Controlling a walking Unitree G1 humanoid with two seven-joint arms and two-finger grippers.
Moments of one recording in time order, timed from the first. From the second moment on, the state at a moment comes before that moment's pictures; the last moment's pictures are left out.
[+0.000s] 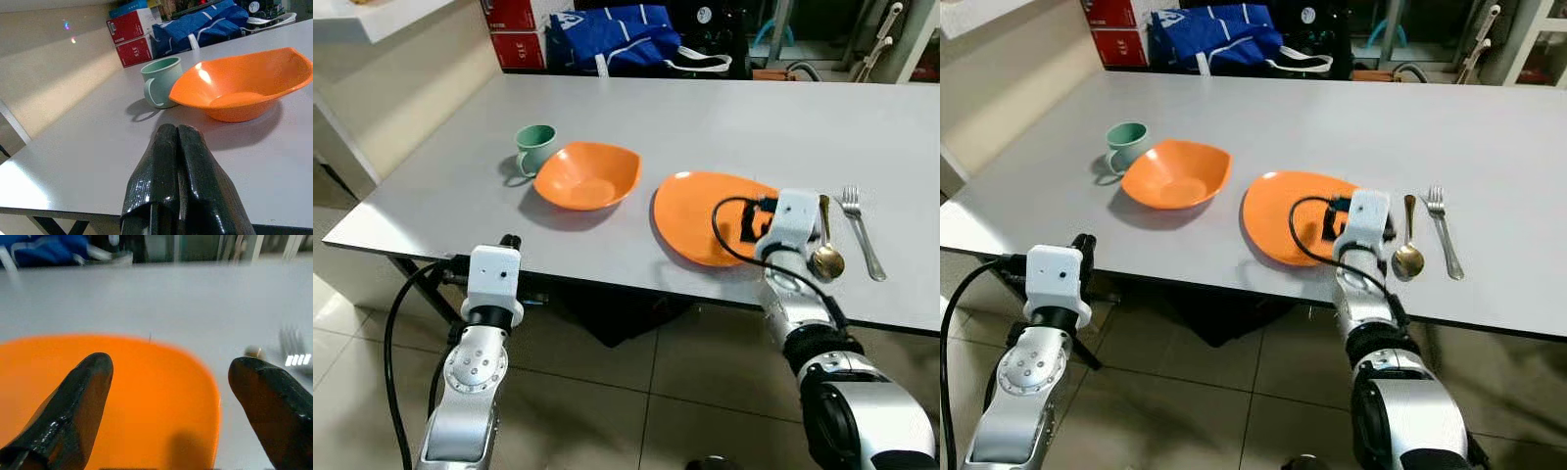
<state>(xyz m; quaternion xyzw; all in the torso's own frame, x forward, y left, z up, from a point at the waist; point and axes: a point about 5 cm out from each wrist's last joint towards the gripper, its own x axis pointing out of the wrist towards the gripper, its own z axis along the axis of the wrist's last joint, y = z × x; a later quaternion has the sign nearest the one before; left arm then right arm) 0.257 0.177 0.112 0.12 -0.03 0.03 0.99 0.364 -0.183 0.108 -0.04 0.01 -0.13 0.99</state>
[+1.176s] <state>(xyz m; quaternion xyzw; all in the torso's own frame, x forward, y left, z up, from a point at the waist) 0.270 0.158 0.117 0.10 -0.04 -0.03 0.99 0.267 -0.201 0.116 -0.26 -0.14 -0.09 0.95</state>
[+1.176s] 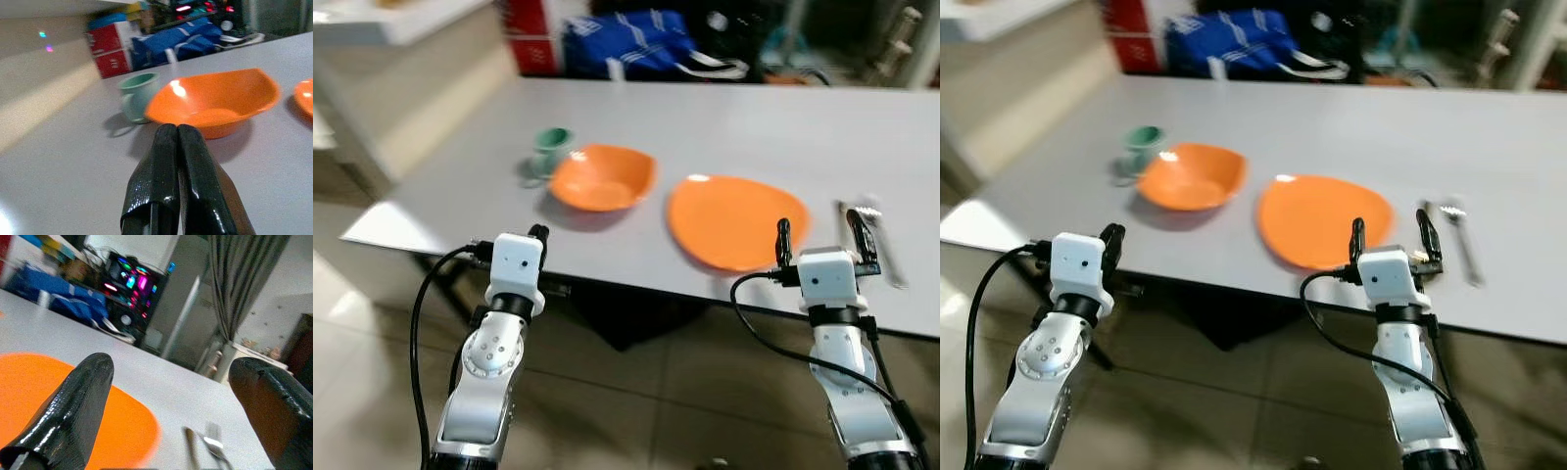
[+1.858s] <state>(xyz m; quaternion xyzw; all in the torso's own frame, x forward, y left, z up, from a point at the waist) 0.277 0.169 0.113 0.11 0.00 -0.03 0.99 0.275 -0.174 0.117 -0.24 -0.15 -0.05 0.96</state>
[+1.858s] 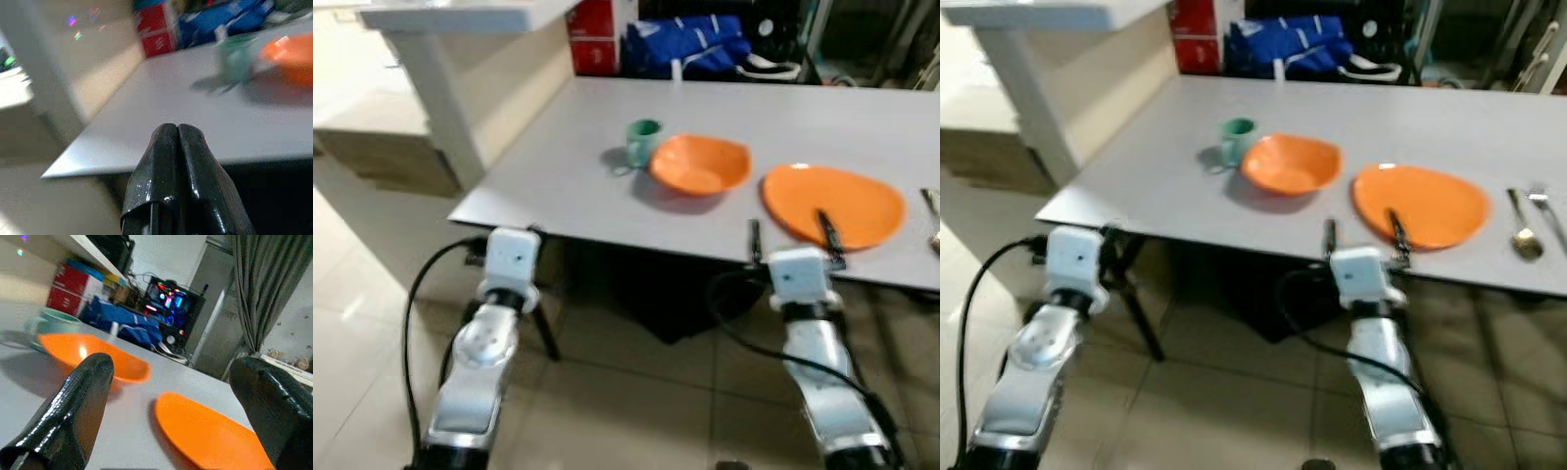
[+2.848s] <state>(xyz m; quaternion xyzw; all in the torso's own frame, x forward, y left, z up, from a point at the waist) 0.275 0.171 0.110 0.12 0.00 -0.01 0.99 0.288 -0.174 0.116 -0.21 -0.12 -0.04 0.97</state>
